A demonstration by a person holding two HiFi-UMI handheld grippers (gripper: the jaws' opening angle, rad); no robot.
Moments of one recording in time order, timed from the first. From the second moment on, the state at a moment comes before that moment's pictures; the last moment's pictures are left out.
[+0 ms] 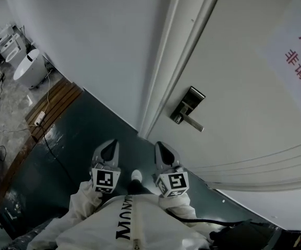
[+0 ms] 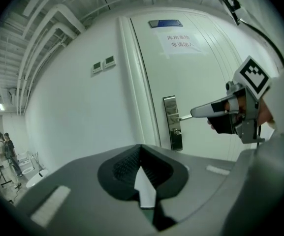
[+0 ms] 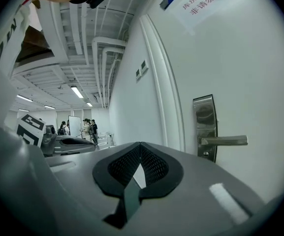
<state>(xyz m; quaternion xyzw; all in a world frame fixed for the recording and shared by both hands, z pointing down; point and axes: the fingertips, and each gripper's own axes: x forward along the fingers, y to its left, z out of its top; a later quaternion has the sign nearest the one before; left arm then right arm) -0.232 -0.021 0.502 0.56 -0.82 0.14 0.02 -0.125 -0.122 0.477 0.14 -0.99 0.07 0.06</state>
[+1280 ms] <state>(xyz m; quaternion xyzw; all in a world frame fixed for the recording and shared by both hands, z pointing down) -0.238 -0.230 0.496 0.76 -0.63 0.15 -0.01 -0.099 -0.261 0.473 0.41 -0.91 0.08 0.05</state>
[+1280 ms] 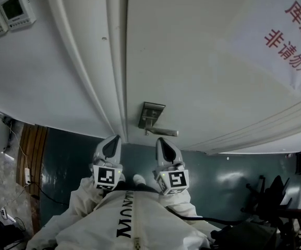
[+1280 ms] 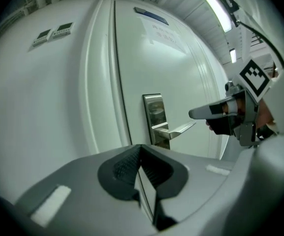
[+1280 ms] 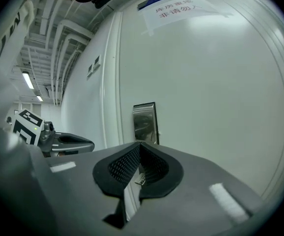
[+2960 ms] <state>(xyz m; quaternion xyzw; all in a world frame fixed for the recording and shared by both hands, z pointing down) -0.153 -0.278 0.579 0.73 -0.41 -0.24 0.49 -0.020 -0.243 0.491 0.52 -0.84 0.12 0.08</state>
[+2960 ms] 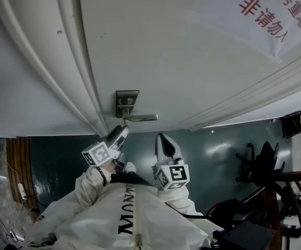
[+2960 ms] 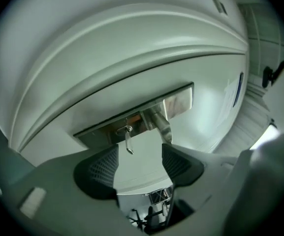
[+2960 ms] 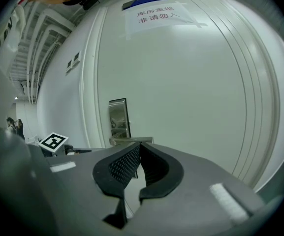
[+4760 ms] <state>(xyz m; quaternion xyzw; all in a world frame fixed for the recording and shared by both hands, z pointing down) -0.151 -0.314 0.603 0.64 -0.39 -0.33 0.57 0.004 -0.239 0.506 0.53 -0.83 0.15 0.09</state>
